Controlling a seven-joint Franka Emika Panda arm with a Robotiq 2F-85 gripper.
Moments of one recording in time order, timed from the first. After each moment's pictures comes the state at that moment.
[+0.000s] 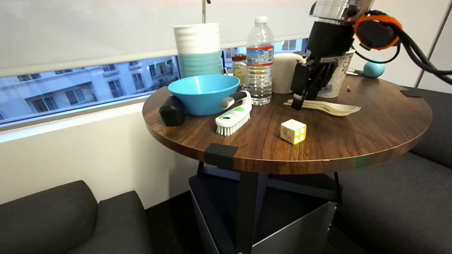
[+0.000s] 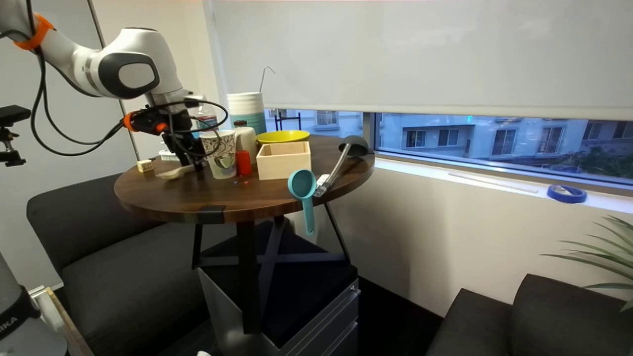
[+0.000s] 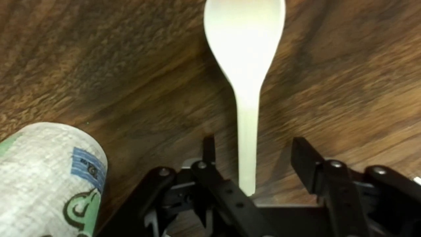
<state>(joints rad) 0.14 -0.34 0.08 -2.61 0.12 2.48 0.03</state>
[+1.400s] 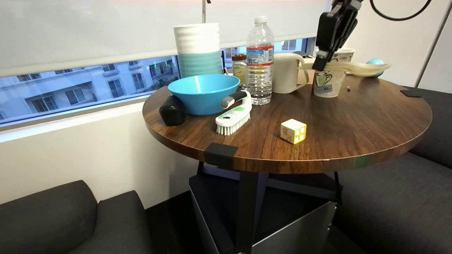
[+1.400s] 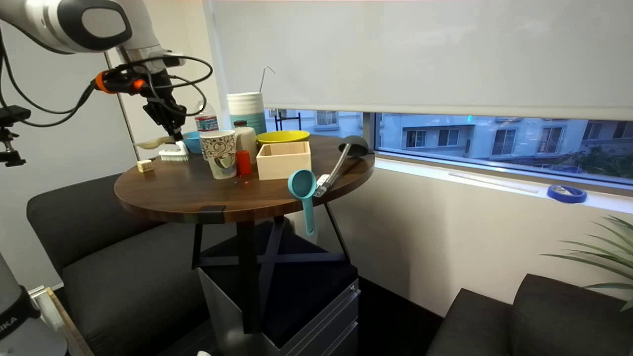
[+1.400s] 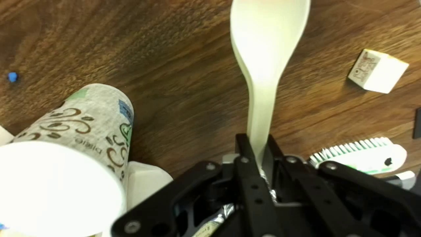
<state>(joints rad) 0.14 -0.57 0.08 -2.56 0.11 2.23 -0.02</state>
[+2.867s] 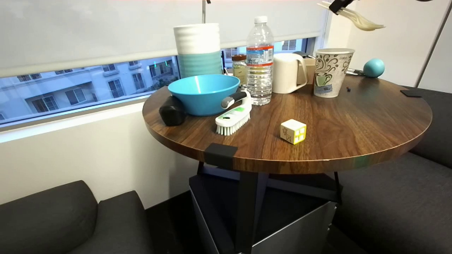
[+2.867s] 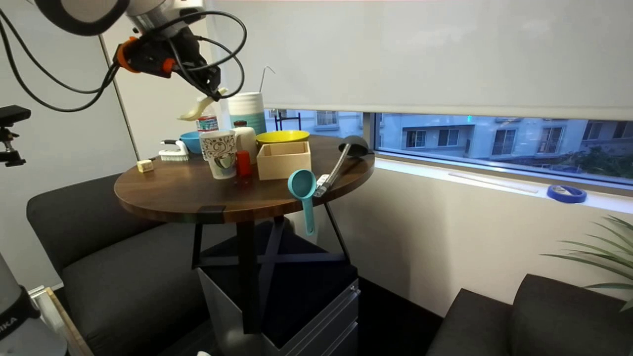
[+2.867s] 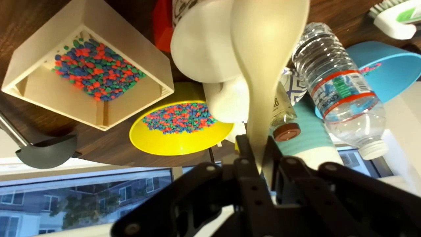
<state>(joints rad) 0.16 -0.75 -0.27 -2.62 0.20 2.56 -0.31</state>
